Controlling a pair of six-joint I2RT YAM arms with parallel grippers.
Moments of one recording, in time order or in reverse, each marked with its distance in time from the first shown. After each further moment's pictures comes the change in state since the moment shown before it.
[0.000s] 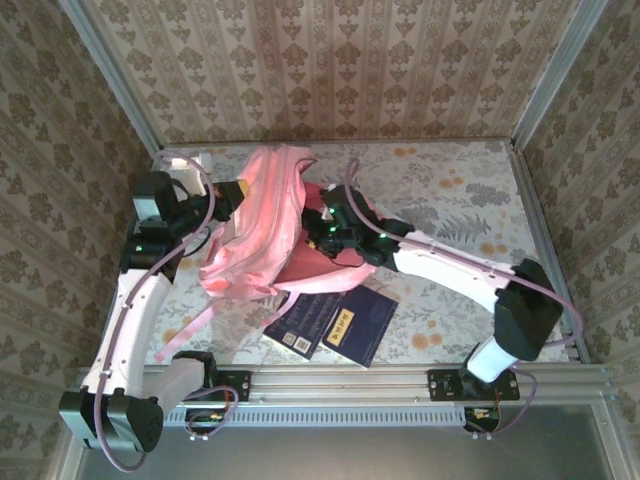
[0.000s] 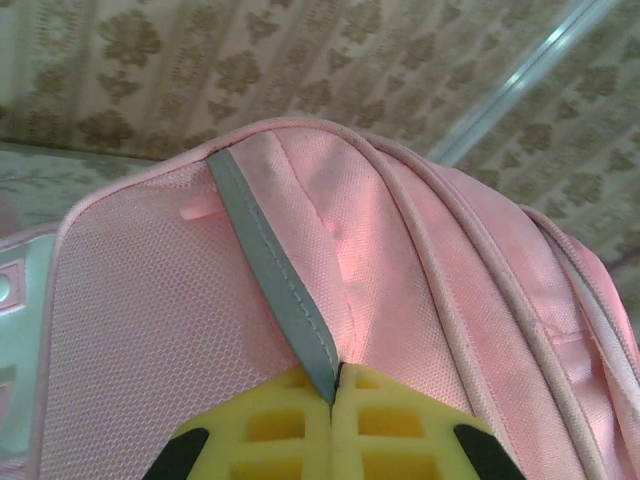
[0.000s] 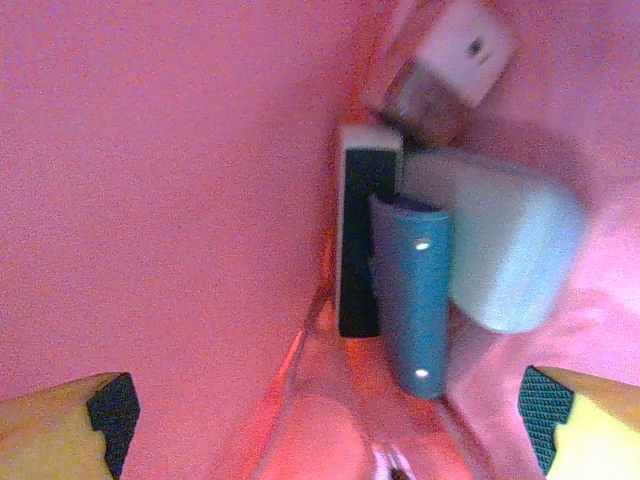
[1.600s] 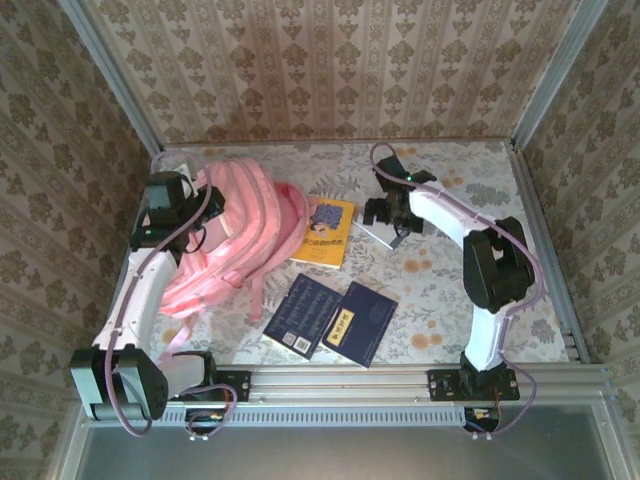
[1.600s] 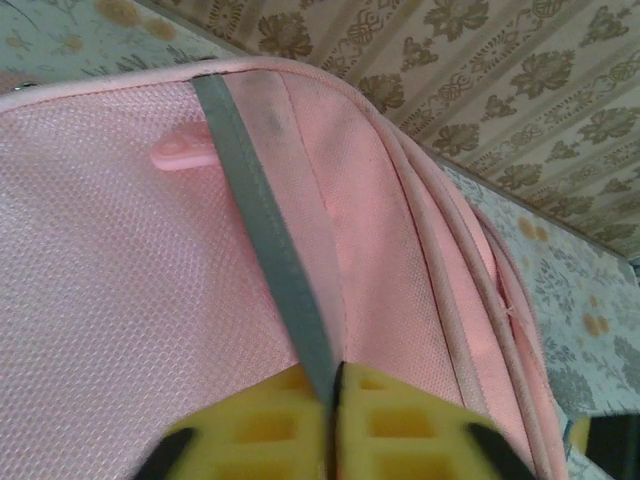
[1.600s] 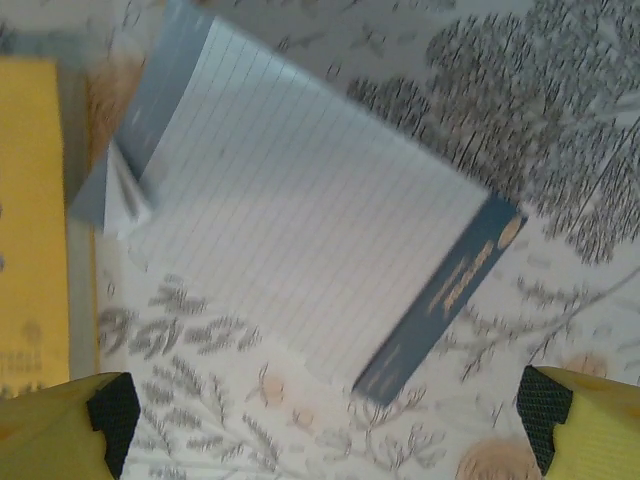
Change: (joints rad) left arm 0.067 0.165 -0.042 -0.052 -0.342 -0.089; right arm -0.461 0.360 0.282 -0.645 0.290 -0.535
